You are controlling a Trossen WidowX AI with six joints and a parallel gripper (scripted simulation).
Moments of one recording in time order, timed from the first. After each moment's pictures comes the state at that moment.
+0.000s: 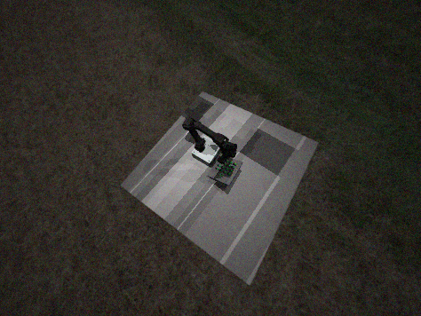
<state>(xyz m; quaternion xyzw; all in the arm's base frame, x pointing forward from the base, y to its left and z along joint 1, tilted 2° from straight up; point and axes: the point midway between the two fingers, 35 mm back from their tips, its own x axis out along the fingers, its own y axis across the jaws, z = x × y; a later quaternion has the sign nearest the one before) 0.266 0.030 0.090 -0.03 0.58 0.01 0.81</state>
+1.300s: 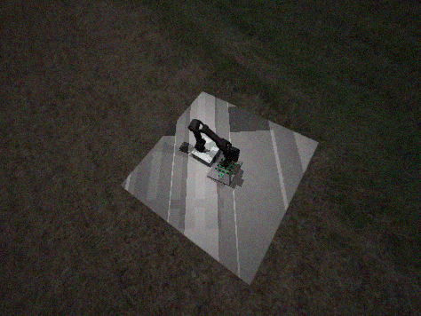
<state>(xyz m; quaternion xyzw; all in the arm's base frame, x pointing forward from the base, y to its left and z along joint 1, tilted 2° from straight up) 0.291 0.030 0.035 -0.02 0.59 0.00 0.81</state>
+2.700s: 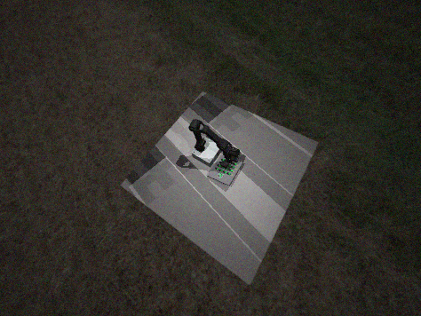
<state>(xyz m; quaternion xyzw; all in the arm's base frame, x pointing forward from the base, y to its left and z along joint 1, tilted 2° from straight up) 0.292 0.030 0.031 -0.02 0.58 0.00 0.81</state>
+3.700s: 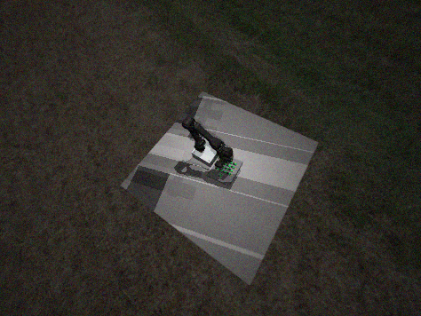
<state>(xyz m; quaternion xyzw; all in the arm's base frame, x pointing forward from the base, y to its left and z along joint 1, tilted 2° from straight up) 0.264 -0.003 0.062 -0.02 0.56 0.00 0.82</state>
